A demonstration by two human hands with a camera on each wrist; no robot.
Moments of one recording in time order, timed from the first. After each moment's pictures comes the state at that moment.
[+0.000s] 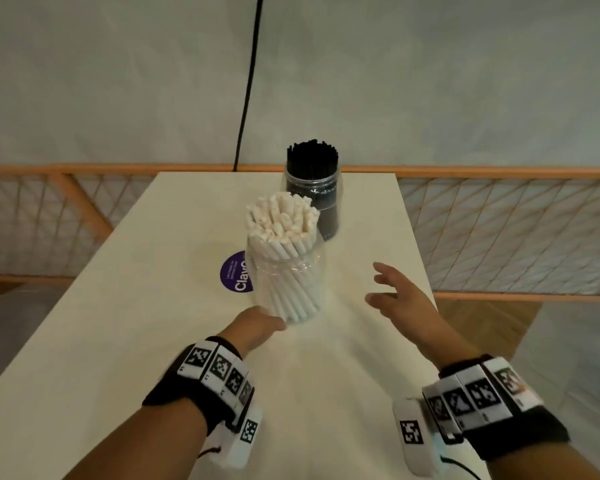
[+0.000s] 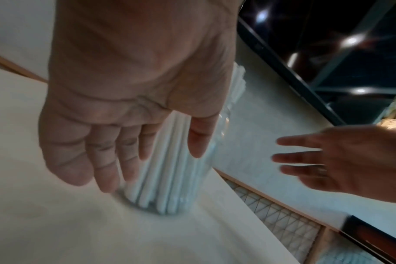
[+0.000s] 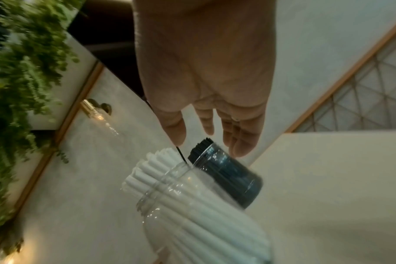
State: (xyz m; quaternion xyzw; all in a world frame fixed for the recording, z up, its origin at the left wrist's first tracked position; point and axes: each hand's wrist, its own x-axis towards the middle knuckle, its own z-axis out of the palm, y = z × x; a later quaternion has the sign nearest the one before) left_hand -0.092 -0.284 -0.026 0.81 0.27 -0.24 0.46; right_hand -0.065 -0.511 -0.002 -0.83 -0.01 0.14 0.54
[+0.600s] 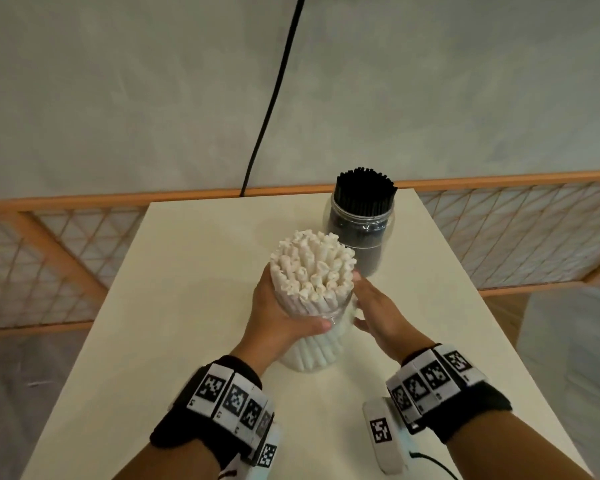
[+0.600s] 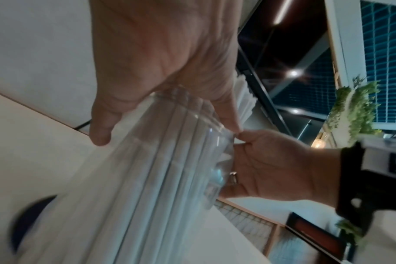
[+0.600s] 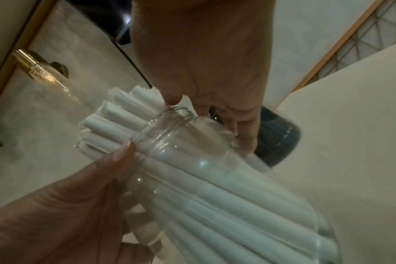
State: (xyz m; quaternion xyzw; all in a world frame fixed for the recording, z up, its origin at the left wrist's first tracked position) left_hand 0.001 -0.149 -0.017 0.77 0.00 0.00 0.64; right_hand 0.011 -0.318 0.002 -0.74 0.03 0.16 0.65
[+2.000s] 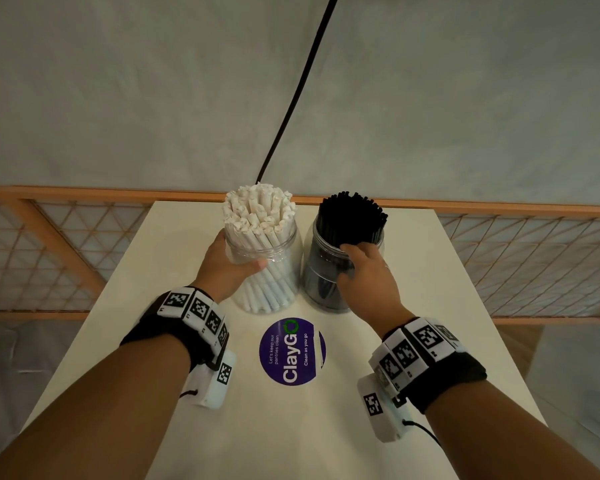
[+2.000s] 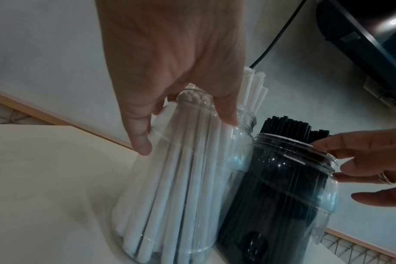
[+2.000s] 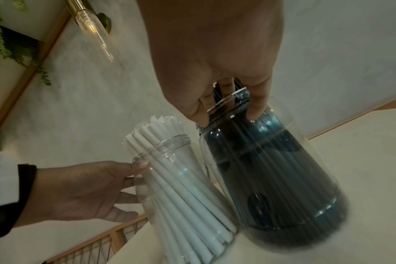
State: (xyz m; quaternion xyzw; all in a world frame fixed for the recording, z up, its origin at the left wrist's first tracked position) left_hand 0.110 -0.075 0.004 0.81 0.12 0.05 0.57; right_hand 0.115 -0.296 0.004 -0.95 -0.05 -0.01 0.30
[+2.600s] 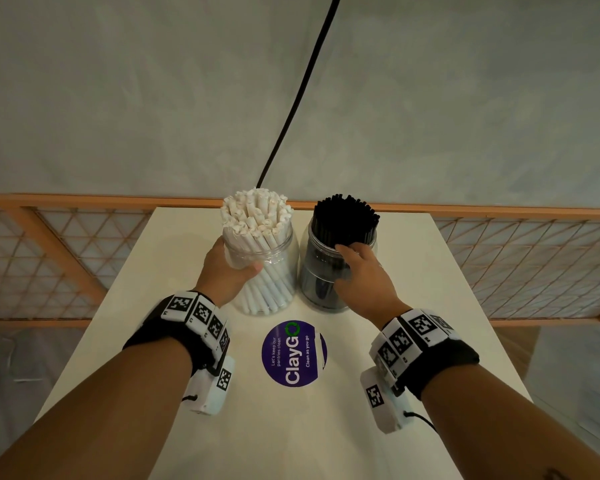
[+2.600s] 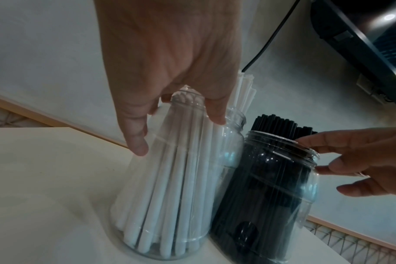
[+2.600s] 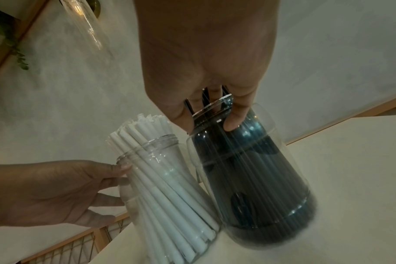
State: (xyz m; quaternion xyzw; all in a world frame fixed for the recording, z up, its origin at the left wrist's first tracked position) left_hand 0.106 -0.074 0.009 0.83 0.13 0.05 0.54; right_hand 0.118 -0.297 0.008 -0.96 -0.08 0.03 0.27
